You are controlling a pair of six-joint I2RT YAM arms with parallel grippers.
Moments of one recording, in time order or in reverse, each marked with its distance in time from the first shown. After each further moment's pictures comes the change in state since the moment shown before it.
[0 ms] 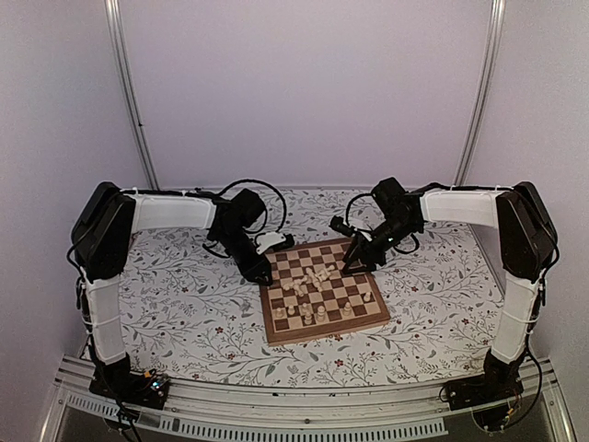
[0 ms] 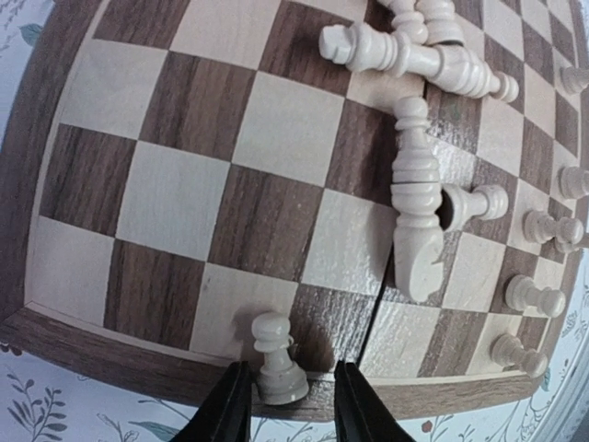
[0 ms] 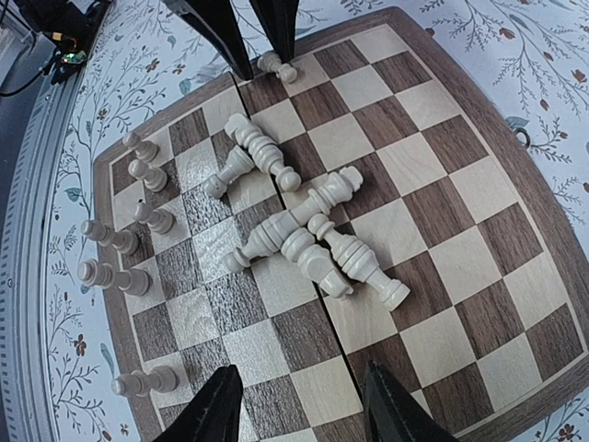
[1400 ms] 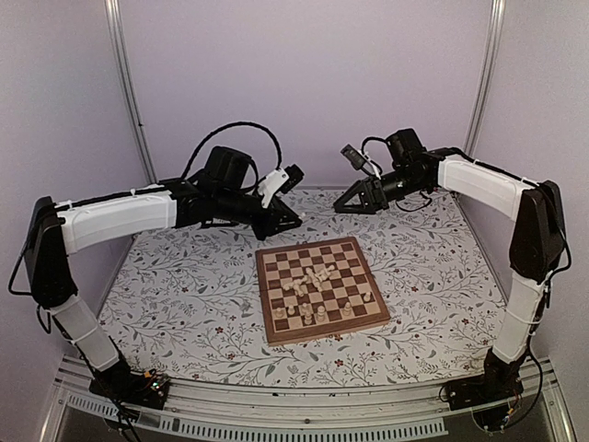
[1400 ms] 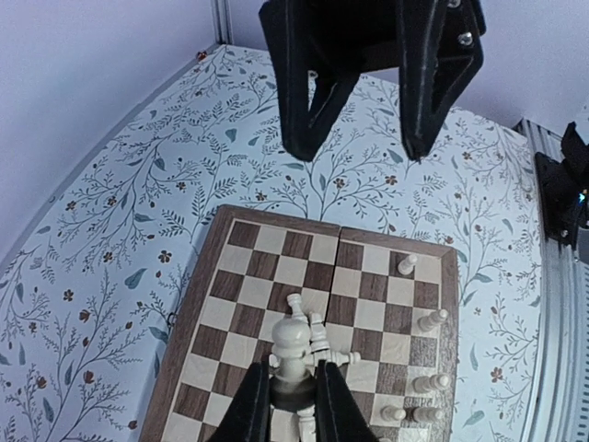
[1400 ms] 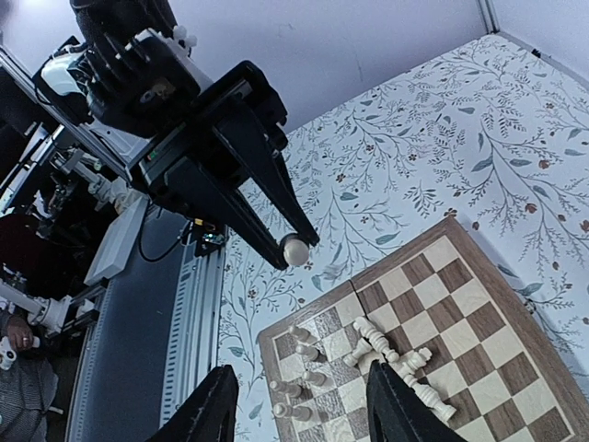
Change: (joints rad) left arm -0.099 -0.356 -0.098 0.477 0.017 -0.201; right arm -0.063 -0.054 0.281 -0.018 -0.405 0.399
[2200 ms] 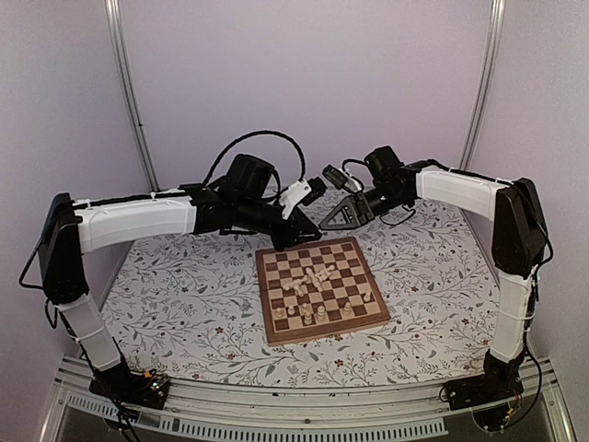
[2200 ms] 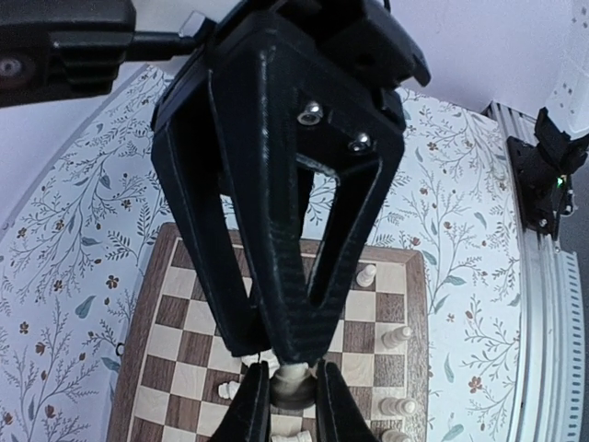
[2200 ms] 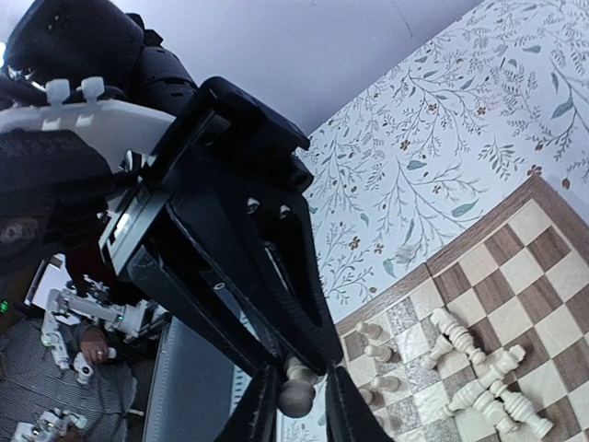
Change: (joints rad) left arm -0.092 0.088 0.053 0.018 0.023 0.001; right arm 0.070 0.121 0.004 0.007 -0.155 0.166
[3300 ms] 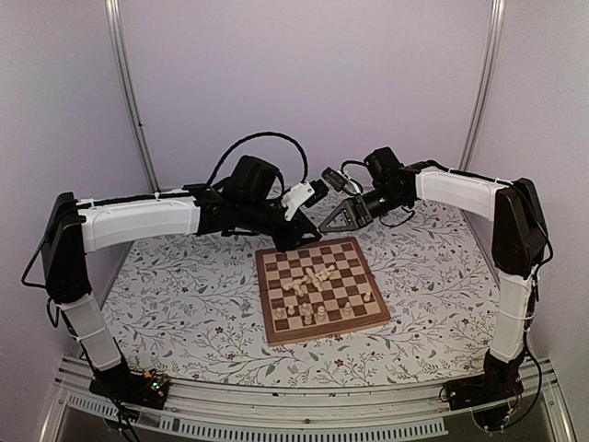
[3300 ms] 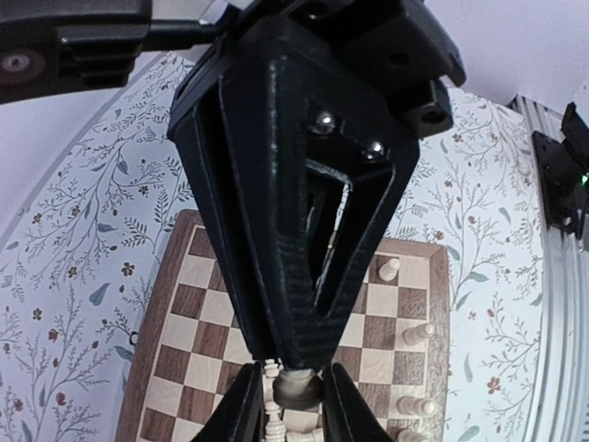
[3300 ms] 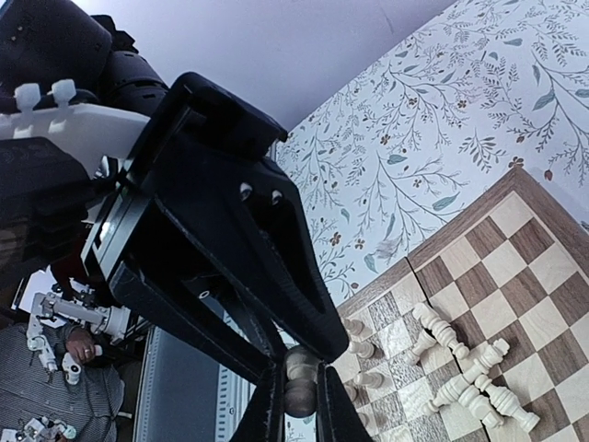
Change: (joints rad) left arm -0.013 0.019 0.014 -0.015 -0.080 0.001; right arm 0.003 0.000 -0.010 0.008 0.046 -0.008
